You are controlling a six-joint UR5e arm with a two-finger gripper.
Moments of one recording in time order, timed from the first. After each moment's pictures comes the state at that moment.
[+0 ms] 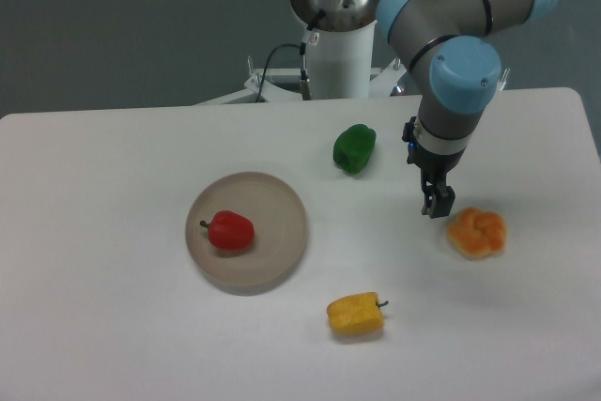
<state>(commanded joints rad) 2.55 -1.92 -1.50 -1.32 1.54 1.80</state>
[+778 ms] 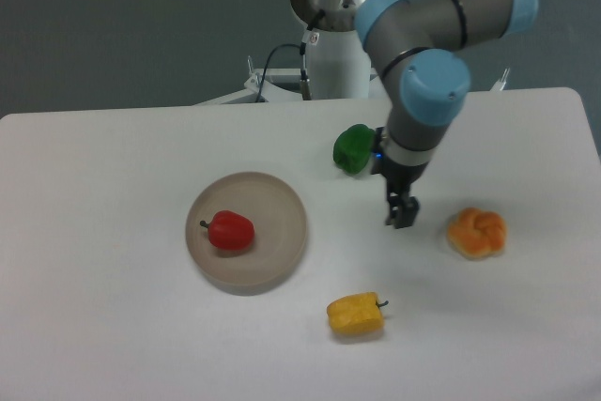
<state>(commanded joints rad) 2.36 -1.94 -1.52 -1.25 1.38 1.54</state>
